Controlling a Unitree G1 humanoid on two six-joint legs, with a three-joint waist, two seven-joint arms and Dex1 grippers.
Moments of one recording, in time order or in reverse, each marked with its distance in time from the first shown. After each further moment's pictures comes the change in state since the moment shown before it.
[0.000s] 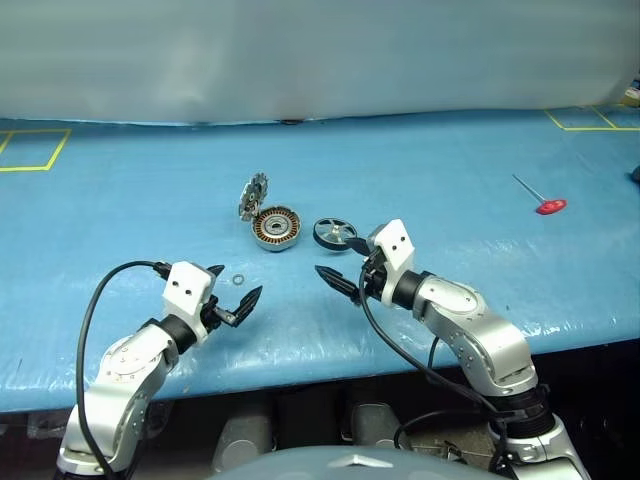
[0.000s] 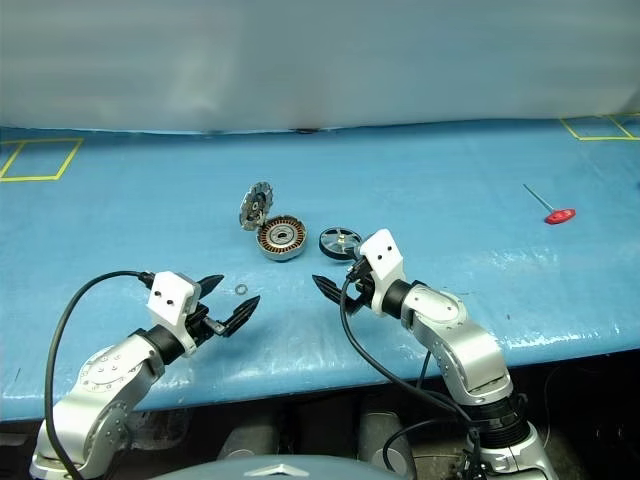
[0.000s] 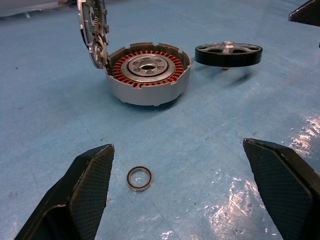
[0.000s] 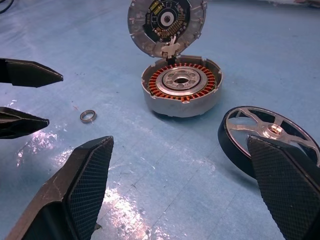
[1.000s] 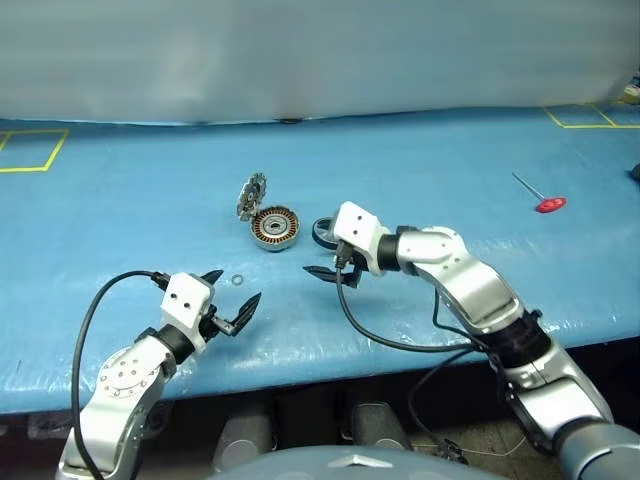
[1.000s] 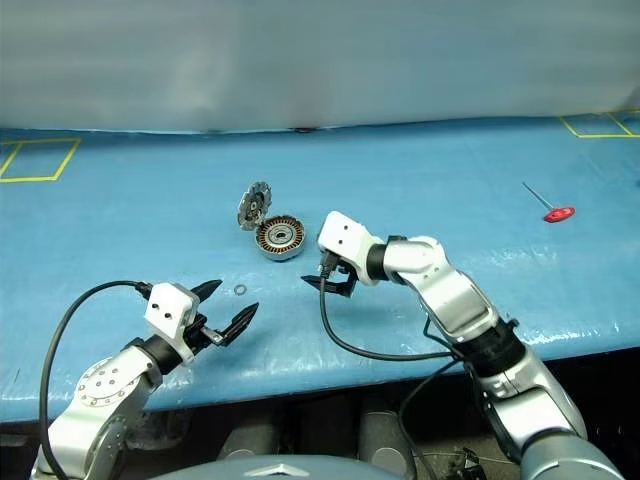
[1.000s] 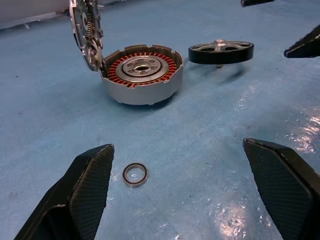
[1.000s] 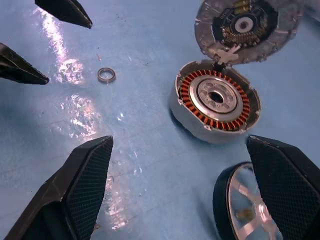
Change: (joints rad) left arm 0.080 -0.003 -0.012 0.016 0.057 -0.143 -0.008; right arm -0.472 -0.169 0.311 0.260 -0.244 -0.137 0.347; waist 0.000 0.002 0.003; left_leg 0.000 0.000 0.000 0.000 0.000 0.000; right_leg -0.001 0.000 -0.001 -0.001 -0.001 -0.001
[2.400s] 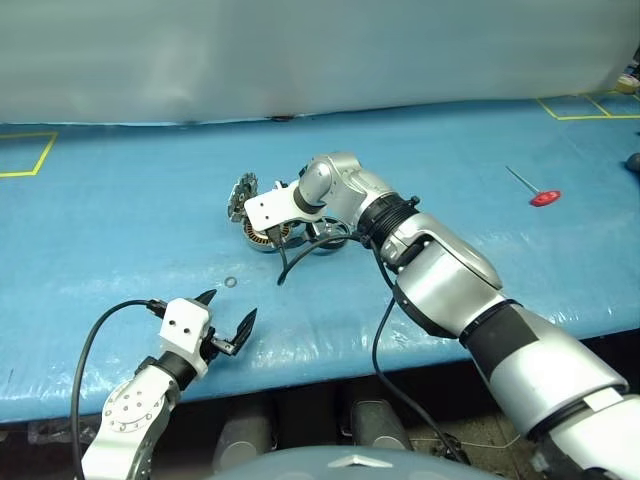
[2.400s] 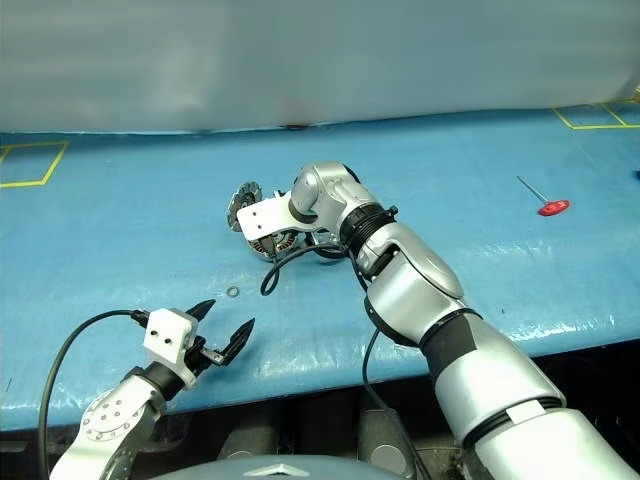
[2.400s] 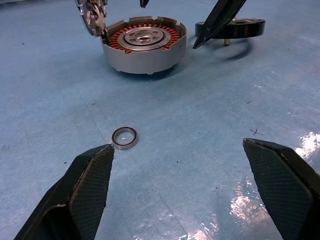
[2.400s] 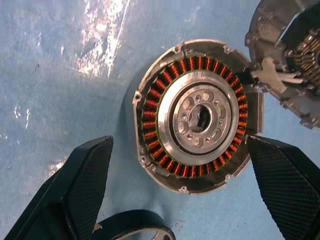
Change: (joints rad) left arm 0.143 -0.082 -0.026 -0.008 0.059 -0.092 0.065; right arm -0.722 0.505 0.188 1.316 -0.545 -0.652 0.188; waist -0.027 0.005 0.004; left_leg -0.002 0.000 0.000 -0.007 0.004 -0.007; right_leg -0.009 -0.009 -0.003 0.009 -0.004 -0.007
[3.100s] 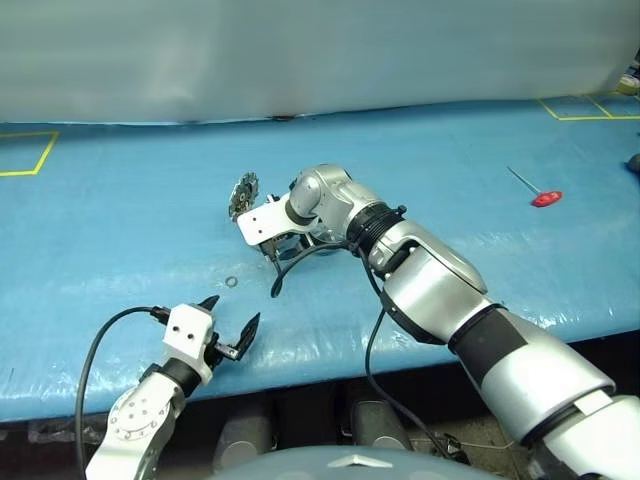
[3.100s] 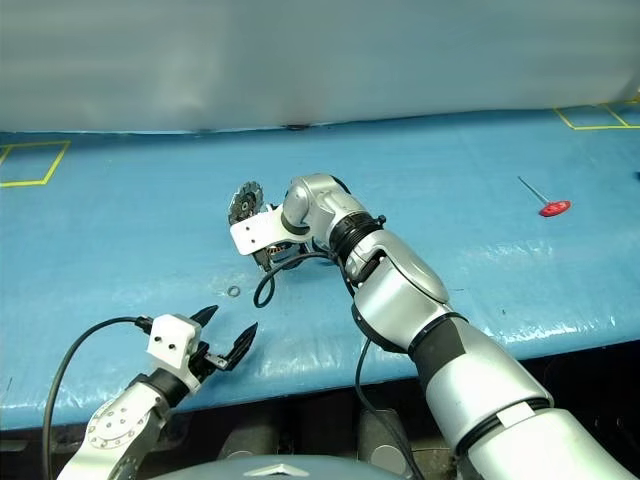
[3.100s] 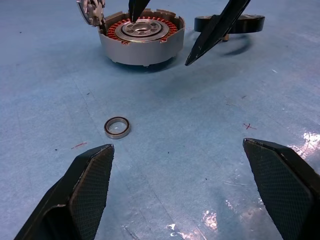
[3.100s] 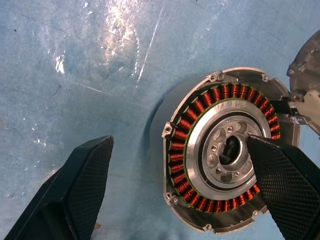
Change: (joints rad) left arm 0.032 -0.022 -0.029 -0.011 0.005 -0.001 0.030; right arm 0.007 0.059 -0.017 0.081 -0.067 -0.038 -0.014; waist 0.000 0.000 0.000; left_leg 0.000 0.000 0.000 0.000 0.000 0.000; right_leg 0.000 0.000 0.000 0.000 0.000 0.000
